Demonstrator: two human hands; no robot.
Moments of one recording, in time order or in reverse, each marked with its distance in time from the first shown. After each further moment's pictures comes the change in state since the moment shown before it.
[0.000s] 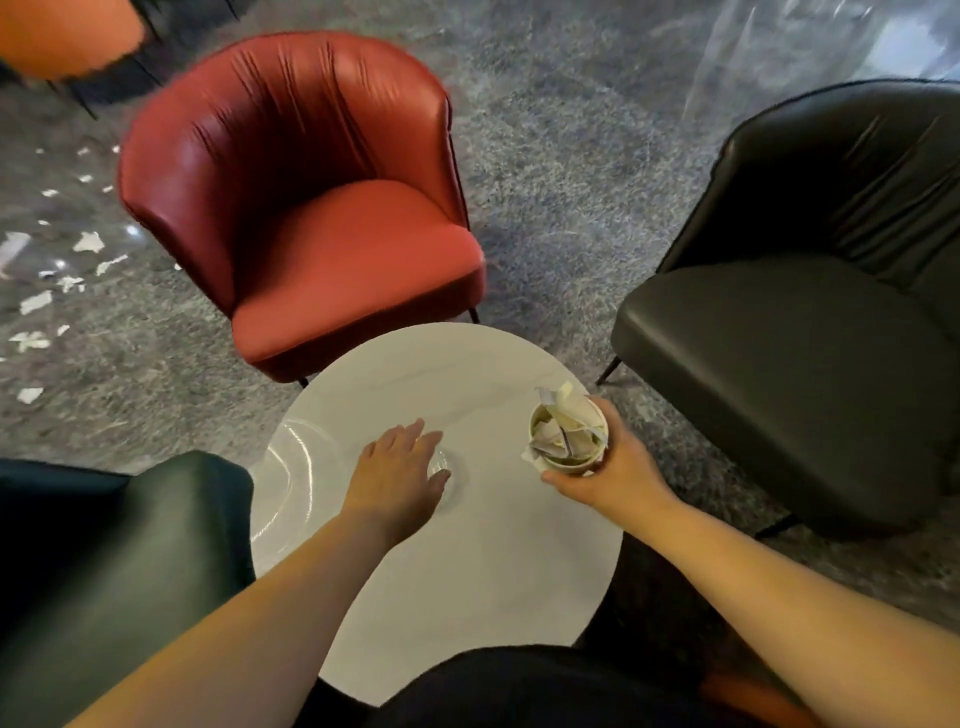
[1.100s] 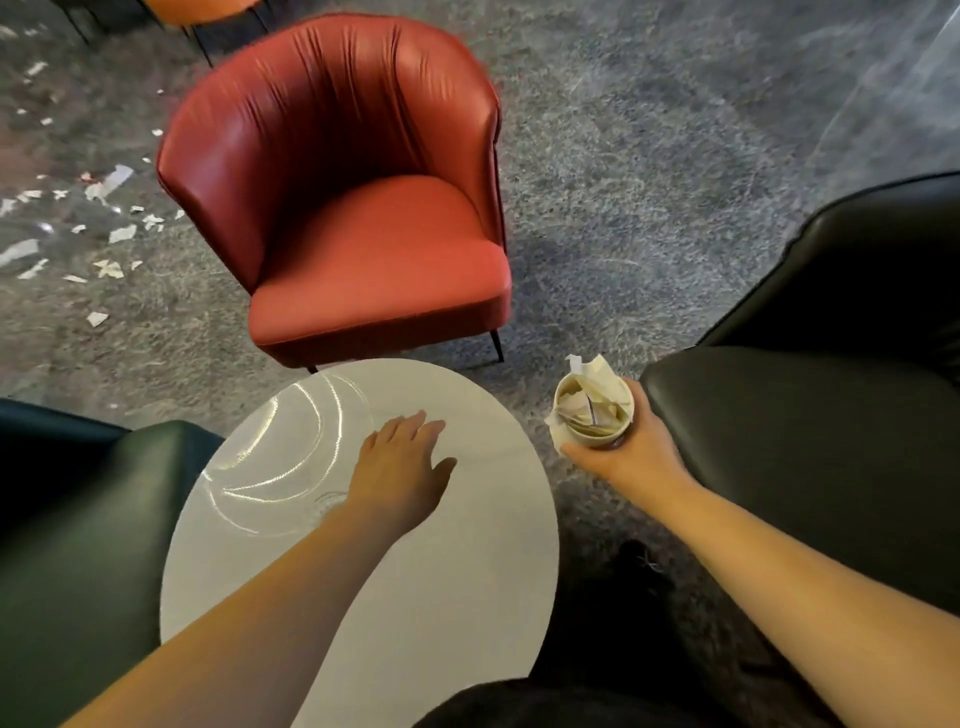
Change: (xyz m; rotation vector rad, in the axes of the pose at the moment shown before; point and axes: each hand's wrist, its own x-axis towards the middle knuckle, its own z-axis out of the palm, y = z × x) left_hand 0.128 0.114 -0.035 -0.098 0.055 -0.277; right_hand 0.192 0.024 -0.136 0.045 -0.167 -0.057
